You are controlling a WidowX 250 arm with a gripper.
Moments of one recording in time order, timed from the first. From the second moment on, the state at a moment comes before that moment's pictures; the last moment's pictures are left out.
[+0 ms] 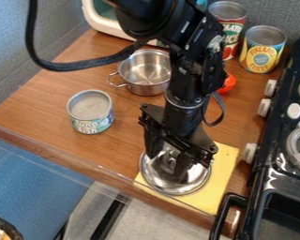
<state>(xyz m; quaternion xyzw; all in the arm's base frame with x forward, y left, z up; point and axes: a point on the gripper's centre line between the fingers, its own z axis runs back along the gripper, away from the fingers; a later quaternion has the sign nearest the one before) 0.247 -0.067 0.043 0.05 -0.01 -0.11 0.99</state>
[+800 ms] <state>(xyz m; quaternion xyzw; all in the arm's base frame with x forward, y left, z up) 0.267 -0.057 0.056 0.03 -0.01 -0.09 1.00</state>
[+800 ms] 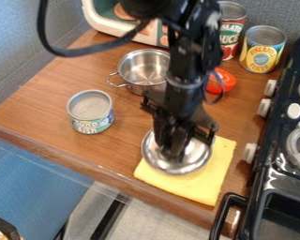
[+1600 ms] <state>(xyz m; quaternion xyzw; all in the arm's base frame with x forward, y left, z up) 0.402 0.009 0.098 0.03 -0.05 0.04 1.00</state>
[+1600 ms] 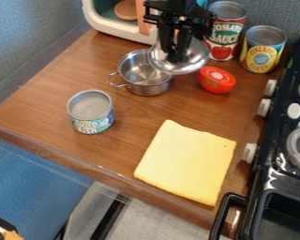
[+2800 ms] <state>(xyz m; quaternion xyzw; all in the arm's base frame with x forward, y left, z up) 0.391 0.056 0.070 0.06 -0.01 0.08 1.00</state>
